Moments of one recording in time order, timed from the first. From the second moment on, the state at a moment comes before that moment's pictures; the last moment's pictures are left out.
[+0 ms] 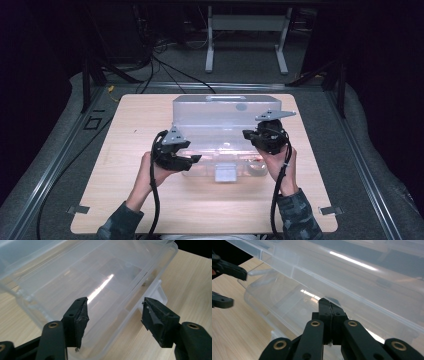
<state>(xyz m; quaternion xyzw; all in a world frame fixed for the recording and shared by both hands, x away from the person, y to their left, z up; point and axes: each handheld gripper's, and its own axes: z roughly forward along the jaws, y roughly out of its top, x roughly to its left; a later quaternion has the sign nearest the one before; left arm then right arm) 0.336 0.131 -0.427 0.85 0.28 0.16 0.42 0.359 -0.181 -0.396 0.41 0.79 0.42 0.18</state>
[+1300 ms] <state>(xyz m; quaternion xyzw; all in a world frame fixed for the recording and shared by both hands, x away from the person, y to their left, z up) 0.321 0.261 -0.502 0.81 0.45 0.19 0.33 0.288 -0.244 -0.441 0.45 0.78 0.40 0.17</state>
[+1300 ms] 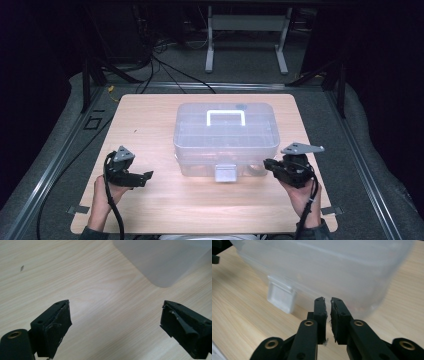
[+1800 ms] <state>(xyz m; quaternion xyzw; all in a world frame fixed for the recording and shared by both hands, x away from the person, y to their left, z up) 0.305 0.302 -0.554 0.78 0.52 0.22 0.28 0.294 -0.318 -0.538 0.56 0.74 0.34 0.19</state>
